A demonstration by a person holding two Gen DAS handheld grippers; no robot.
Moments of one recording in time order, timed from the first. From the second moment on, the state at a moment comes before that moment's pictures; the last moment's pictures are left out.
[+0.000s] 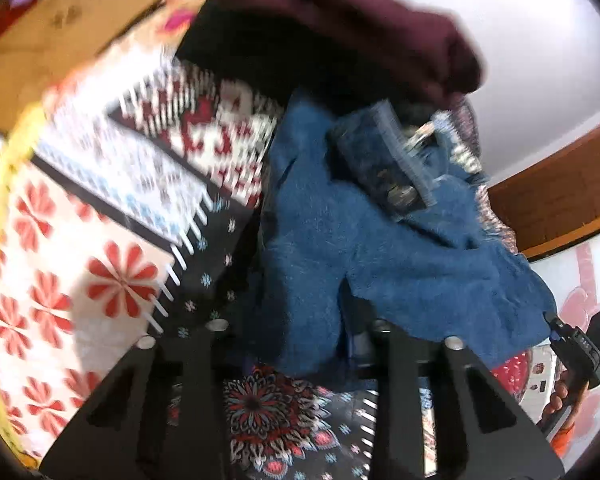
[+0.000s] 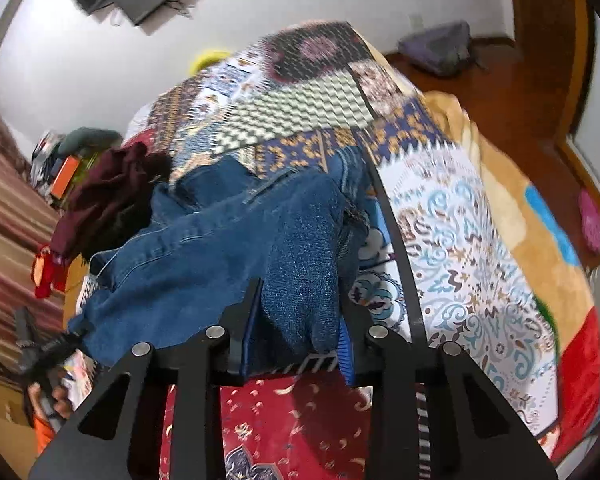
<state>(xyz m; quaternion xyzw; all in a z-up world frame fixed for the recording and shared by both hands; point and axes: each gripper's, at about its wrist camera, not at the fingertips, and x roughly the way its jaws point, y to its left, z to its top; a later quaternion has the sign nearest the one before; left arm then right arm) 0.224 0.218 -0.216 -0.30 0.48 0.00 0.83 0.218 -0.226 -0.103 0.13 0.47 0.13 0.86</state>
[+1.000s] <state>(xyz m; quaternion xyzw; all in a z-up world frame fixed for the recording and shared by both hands) 0.213 0.212 -0.170 -0.12 0.47 0.01 0.87 0.191 -0.216 -0.062 0.02 0.41 0.10 0.91</state>
